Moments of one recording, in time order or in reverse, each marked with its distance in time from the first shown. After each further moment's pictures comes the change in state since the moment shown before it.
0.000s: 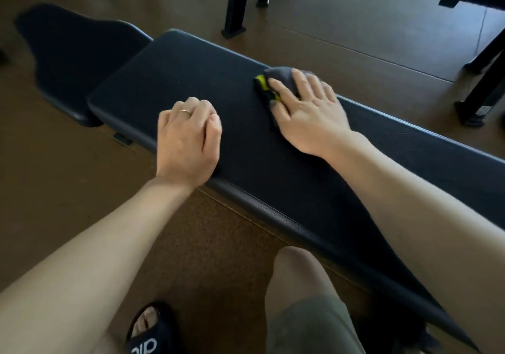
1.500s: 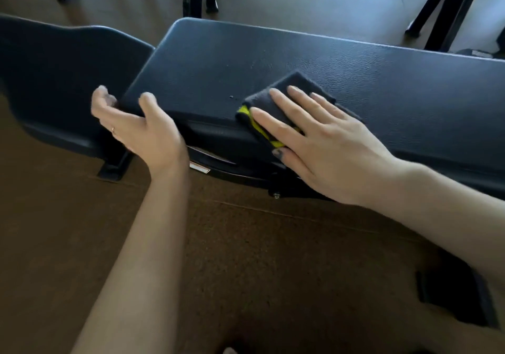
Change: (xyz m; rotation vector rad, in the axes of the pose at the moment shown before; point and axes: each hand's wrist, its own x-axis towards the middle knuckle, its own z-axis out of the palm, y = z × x) left_hand 0.024 -0.160 0.003 -0.852 0.445 -0.624; right_hand -0.067 -0.165 0.055 -0.302 0.172 -0.133
